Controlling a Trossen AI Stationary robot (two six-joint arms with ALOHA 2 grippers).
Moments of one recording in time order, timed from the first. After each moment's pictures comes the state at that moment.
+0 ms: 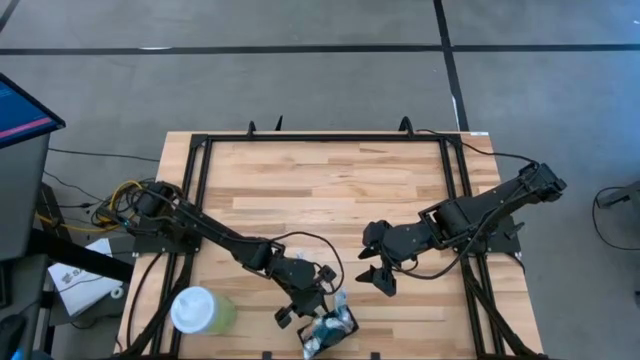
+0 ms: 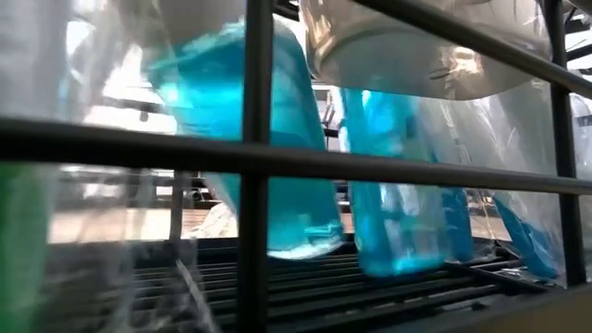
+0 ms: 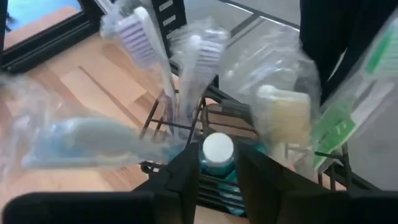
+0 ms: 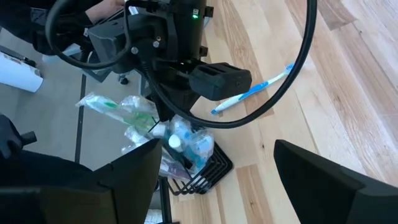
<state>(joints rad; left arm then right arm) -0.42 1.81 1.21 0.01 0.24 0.32 0.44 1.43 1.37 -0.68 0.08 0.73</state>
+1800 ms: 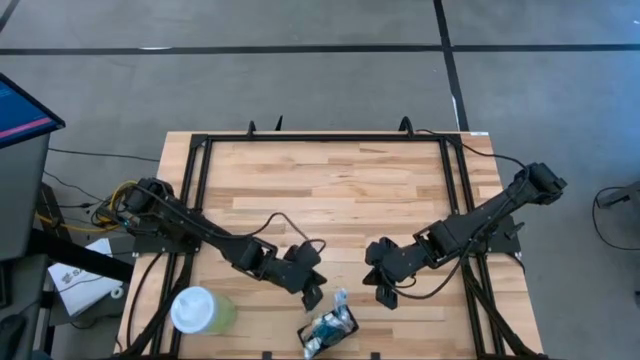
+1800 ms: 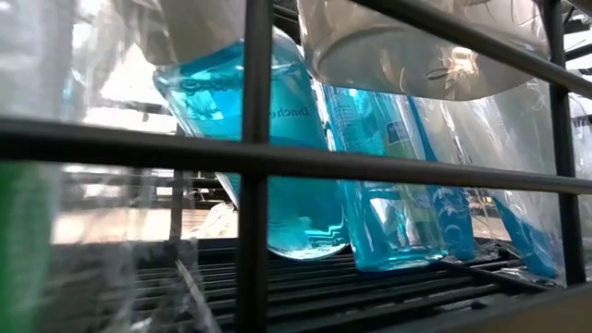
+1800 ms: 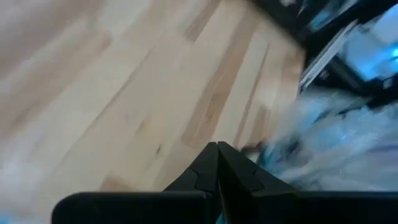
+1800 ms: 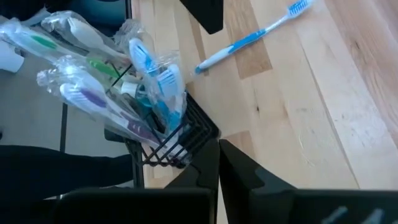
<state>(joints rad) -0.45 1.73 1.21 -0.18 -0.32 -0.93 0.51 1.43 1.07 -0.46 0.10 0.79</state>
